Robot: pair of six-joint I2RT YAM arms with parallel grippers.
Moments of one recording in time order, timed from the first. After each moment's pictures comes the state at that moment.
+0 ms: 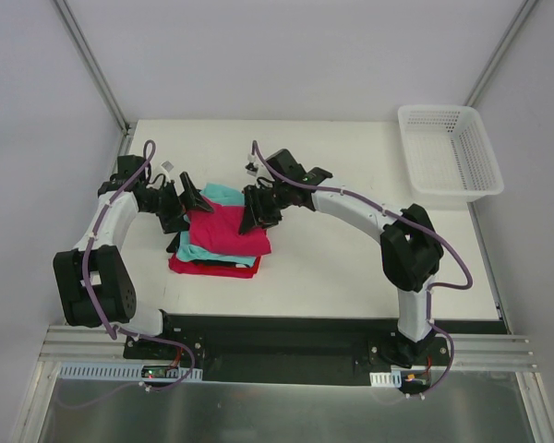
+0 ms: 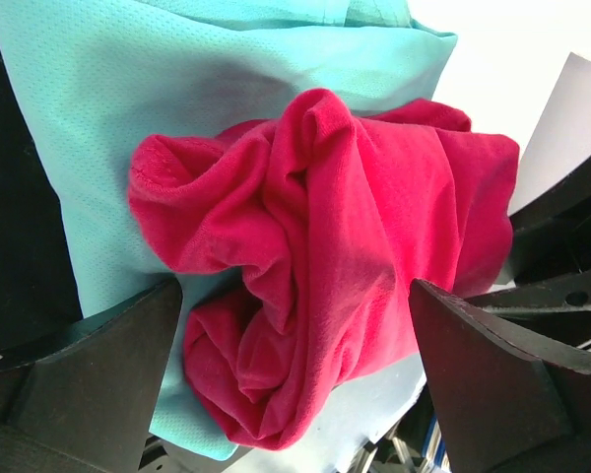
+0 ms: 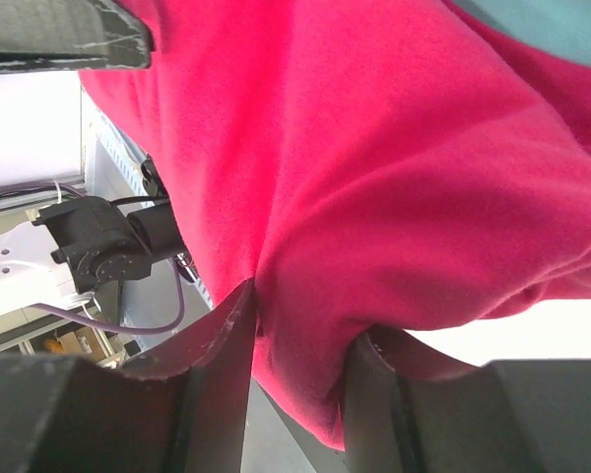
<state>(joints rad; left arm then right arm) 0.15 1.46 1.06 -0.75 0.75 -0.37 0.80 1.96 1.62 -0.55 -0.59 0.54</state>
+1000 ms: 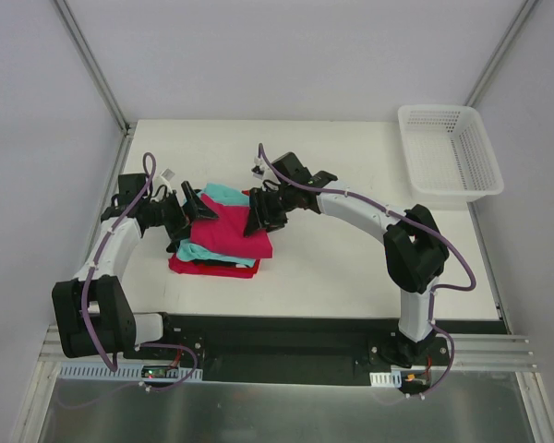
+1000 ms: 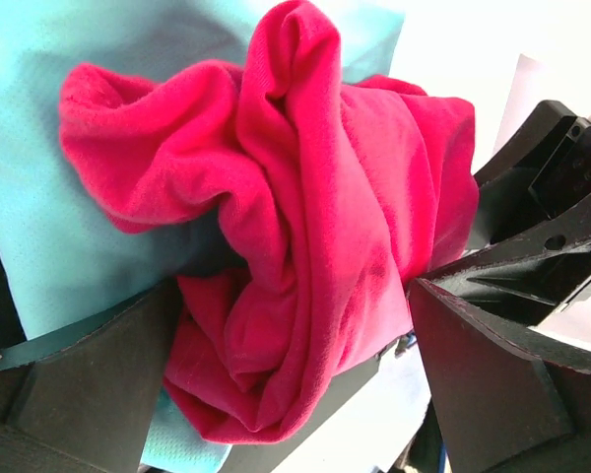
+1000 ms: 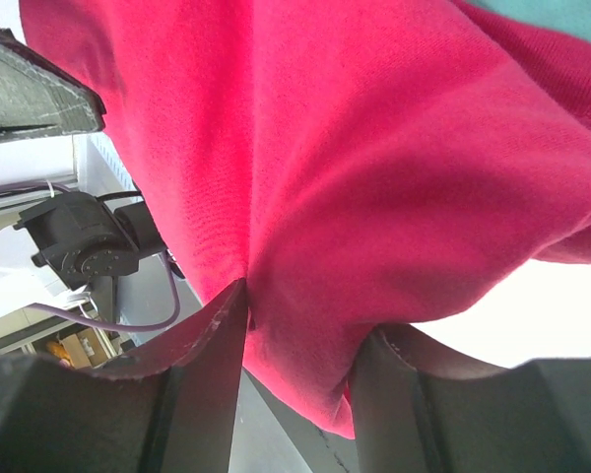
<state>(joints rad) 0.14 1.28 0.84 -0.54 0.81 -0.47 0.77 1.93 1.54 -0.52 -0.59 0.53</state>
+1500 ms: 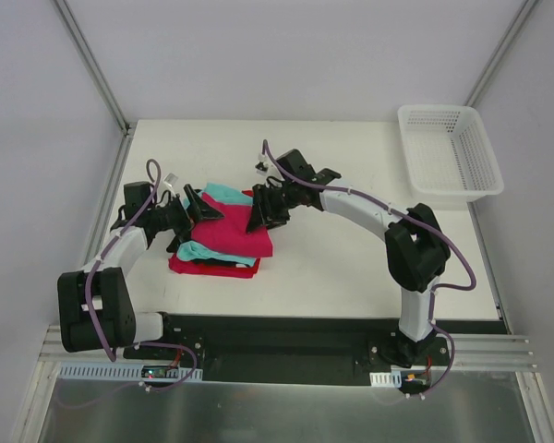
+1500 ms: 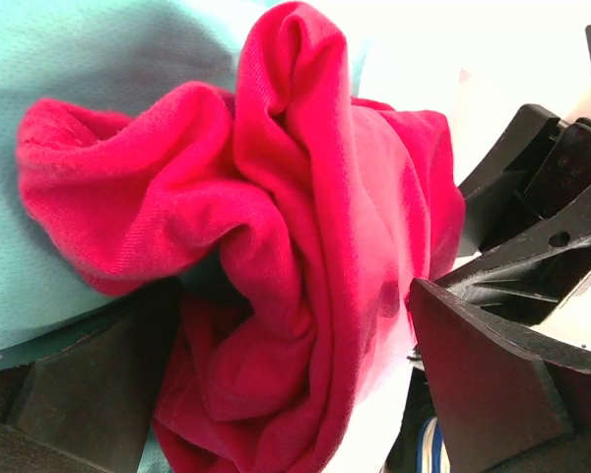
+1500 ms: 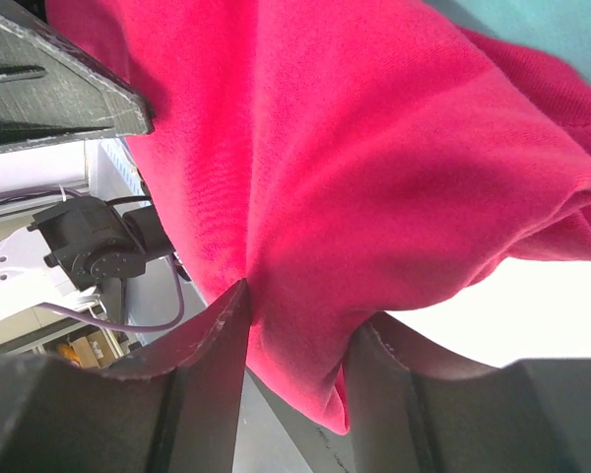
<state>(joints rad) 0.13 1.31 0.67 -0.18 0.91 -0.63 0.75 1.93 1.54 -0.51 -0.62 0.53</state>
